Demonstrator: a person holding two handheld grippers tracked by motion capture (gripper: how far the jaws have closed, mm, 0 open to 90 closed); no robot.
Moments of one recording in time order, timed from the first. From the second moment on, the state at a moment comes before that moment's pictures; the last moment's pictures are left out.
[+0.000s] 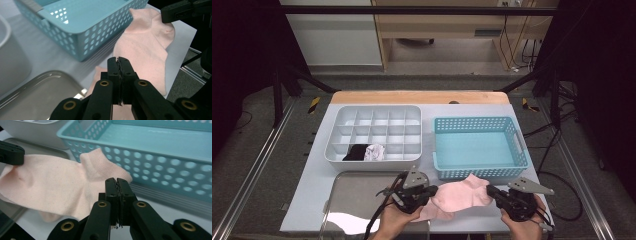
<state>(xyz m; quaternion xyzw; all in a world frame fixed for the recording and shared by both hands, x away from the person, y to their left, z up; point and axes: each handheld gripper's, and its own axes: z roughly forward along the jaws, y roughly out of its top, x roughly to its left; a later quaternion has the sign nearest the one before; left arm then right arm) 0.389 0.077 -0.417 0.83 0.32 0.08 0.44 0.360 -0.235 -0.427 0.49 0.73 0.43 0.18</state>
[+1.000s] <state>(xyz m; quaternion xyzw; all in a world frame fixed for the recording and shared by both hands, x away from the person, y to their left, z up) 0.378 0.161 -0.445 0.82 0.38 0.08 0.42 0.366 -0.159 -0.452 0.43 0.78 0.43 0.09</state>
